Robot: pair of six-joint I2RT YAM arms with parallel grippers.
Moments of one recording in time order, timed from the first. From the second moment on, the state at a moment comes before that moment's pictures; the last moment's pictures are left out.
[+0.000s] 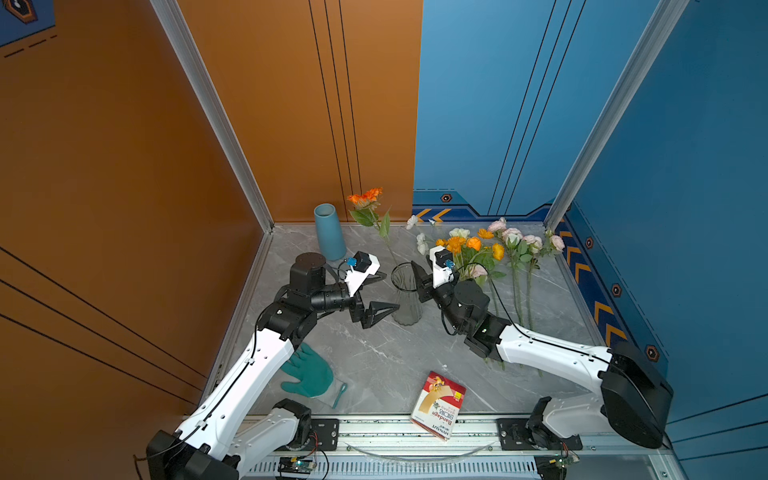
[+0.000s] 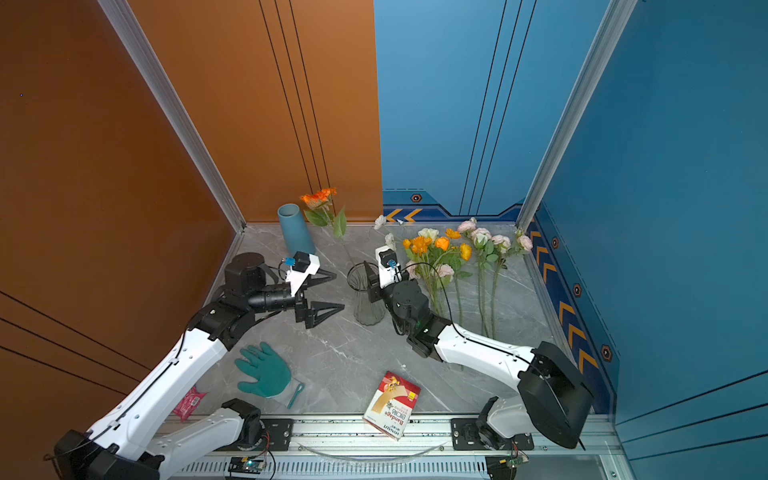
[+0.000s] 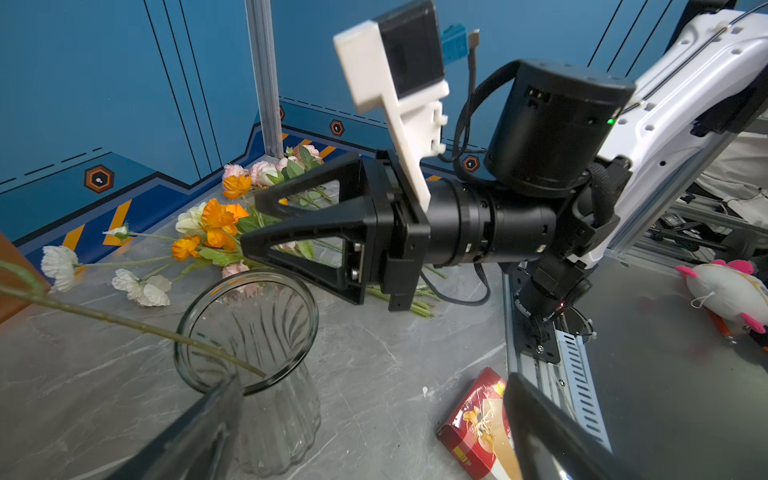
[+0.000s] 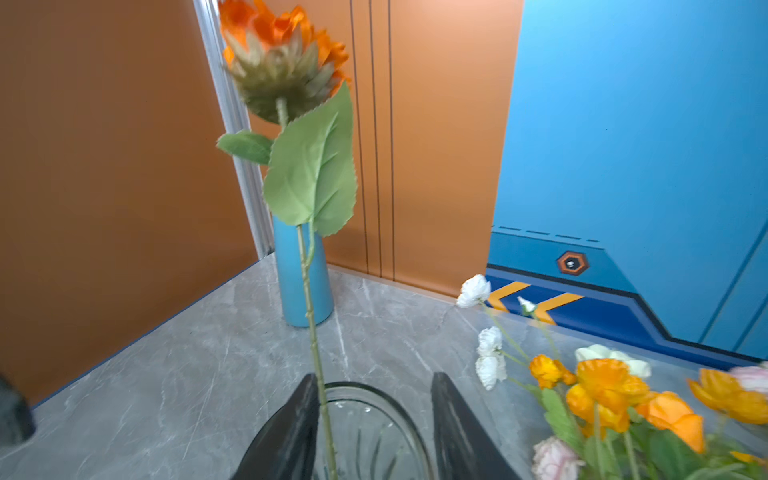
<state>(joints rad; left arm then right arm) -0.40 1.03 0.95 -0.29 0.84 0.17 0.85 1.34 0.82 0.53 0.43 0.07</state>
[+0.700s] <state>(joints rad) -0.67 1.06 0.88 -0.23 0.60 0.19 0.36 1.41 0.83 -0.27 0.18 0.43</state>
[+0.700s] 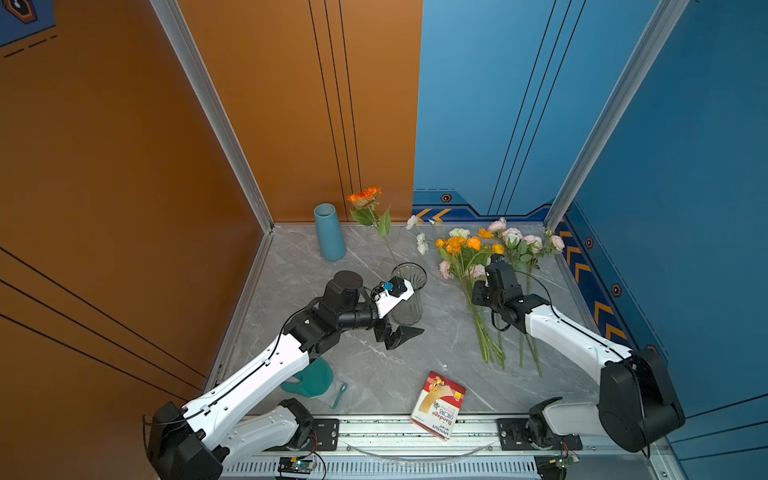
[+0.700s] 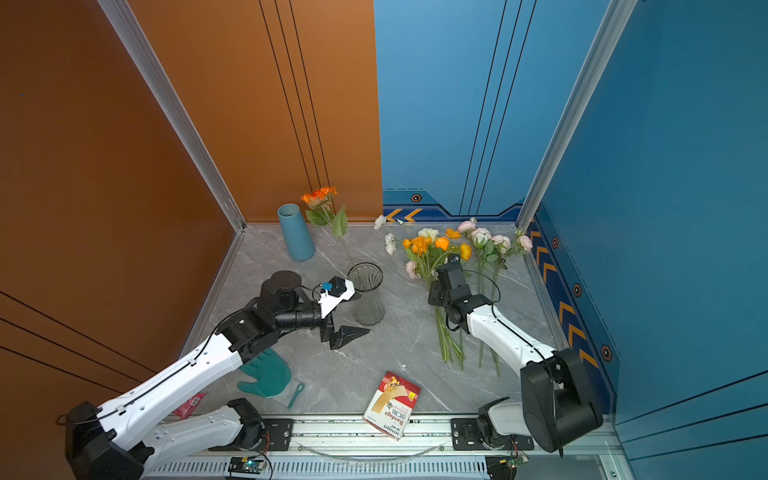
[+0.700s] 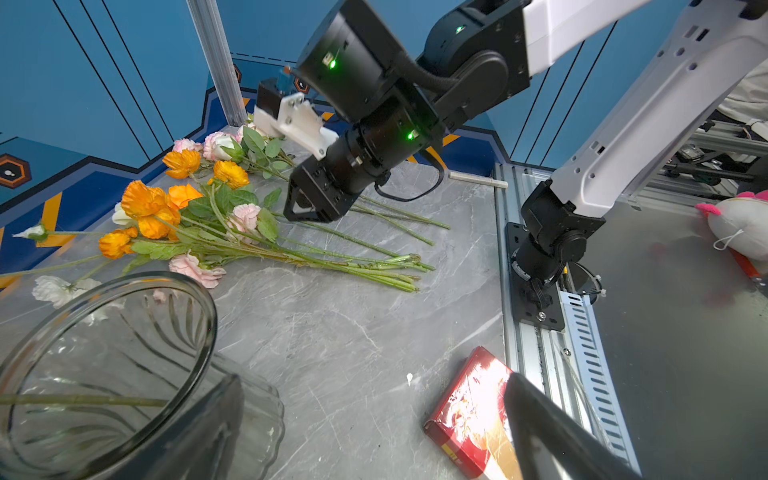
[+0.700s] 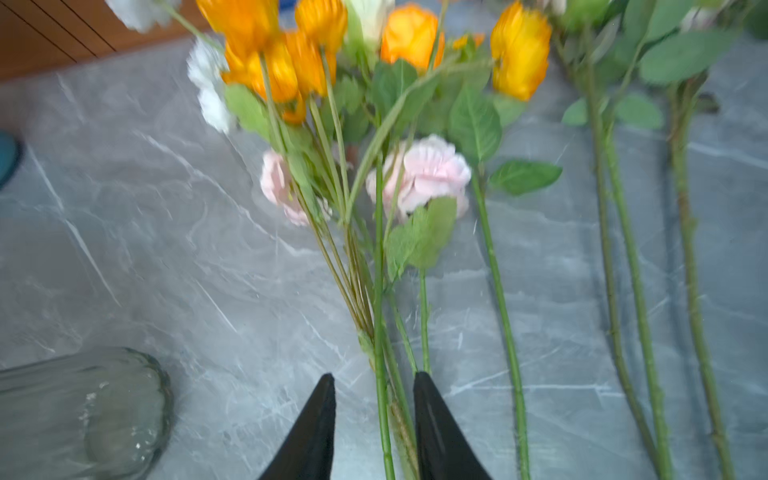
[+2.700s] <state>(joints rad) -0.77 1.12 0.90 -0.21 0.49 0.20 0.21 1.27 1.06 -0.80 0.15 0.30</state>
